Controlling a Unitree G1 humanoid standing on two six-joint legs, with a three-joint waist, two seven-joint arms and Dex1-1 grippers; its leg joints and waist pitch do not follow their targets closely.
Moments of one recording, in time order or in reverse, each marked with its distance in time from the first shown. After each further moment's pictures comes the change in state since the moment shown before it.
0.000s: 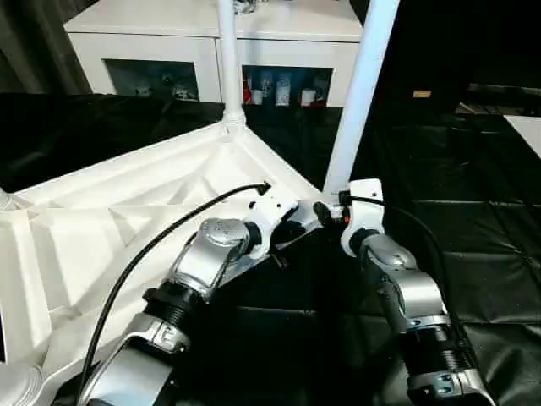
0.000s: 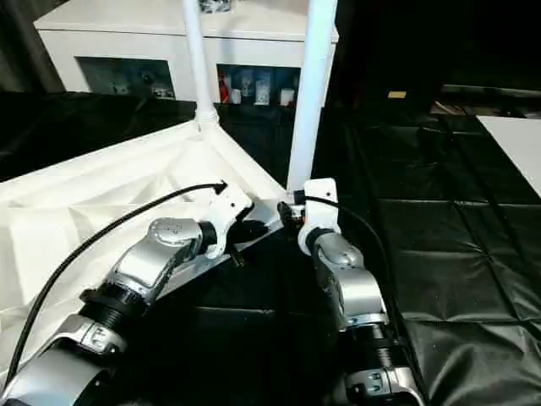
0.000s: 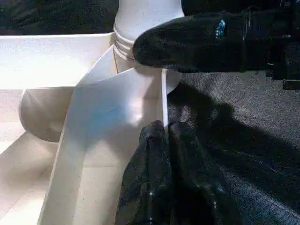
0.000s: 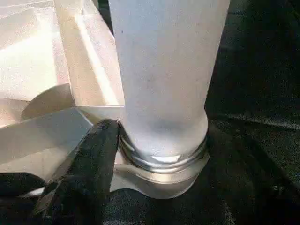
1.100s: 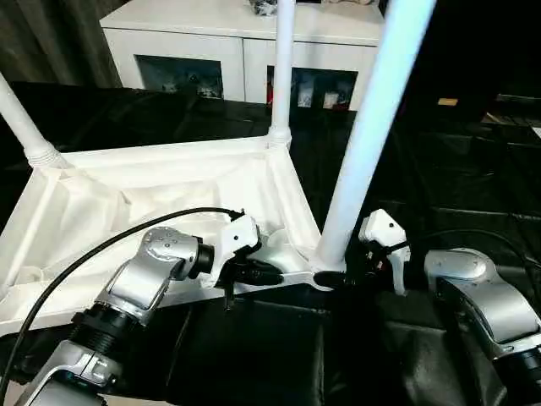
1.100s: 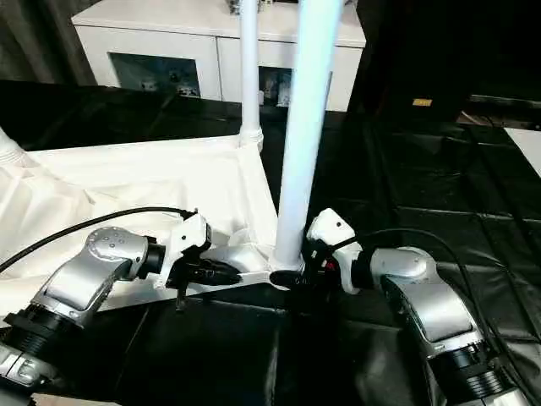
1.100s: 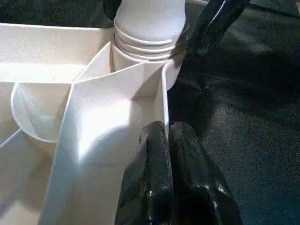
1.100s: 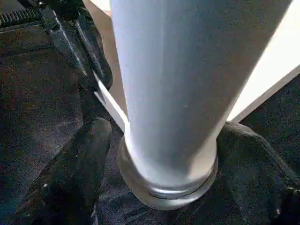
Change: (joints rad) left arm 0.165 0.300 -0.064 -0.267 -0.128 -0.042 -0.528; right arm 0.123 -0.505 0.178 -0.242 0.163 -0.005 0.855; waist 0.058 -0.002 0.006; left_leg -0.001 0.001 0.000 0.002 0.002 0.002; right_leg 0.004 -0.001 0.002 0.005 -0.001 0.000
